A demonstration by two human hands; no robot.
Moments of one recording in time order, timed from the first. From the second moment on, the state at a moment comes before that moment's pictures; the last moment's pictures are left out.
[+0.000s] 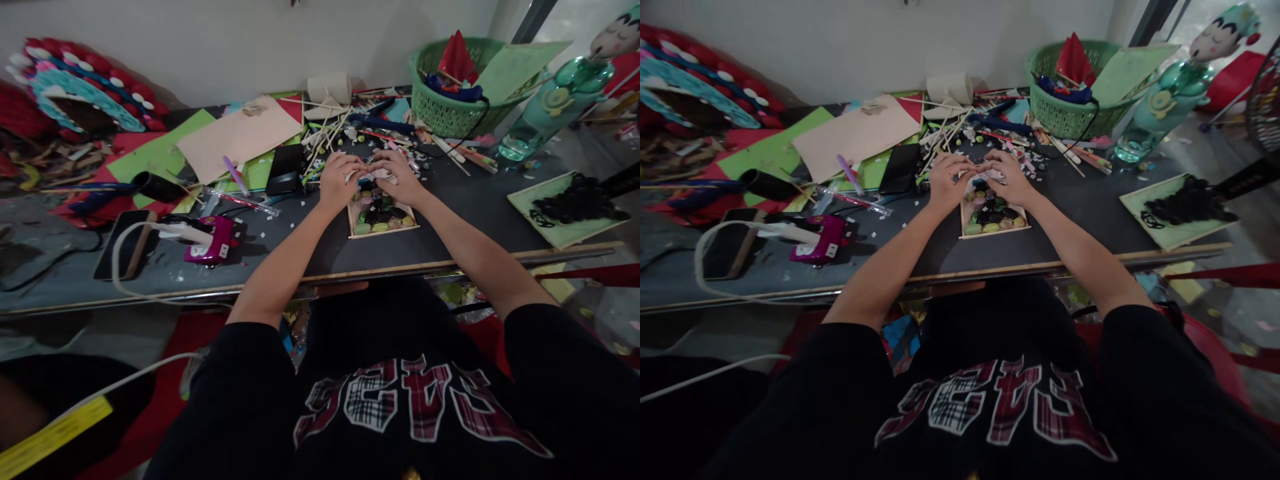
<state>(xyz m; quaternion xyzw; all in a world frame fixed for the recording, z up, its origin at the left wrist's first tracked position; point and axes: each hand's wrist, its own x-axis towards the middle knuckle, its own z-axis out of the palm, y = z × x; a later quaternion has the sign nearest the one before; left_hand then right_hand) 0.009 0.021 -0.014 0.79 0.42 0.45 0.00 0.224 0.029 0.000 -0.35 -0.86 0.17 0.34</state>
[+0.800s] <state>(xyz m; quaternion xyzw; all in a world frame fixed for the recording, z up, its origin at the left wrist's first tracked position) 0.003 0.029 -0.019 0.72 0.40 0.55 0.17 0.221 0.033 0.005 -0.36 -0.74 0.33 0.46</state>
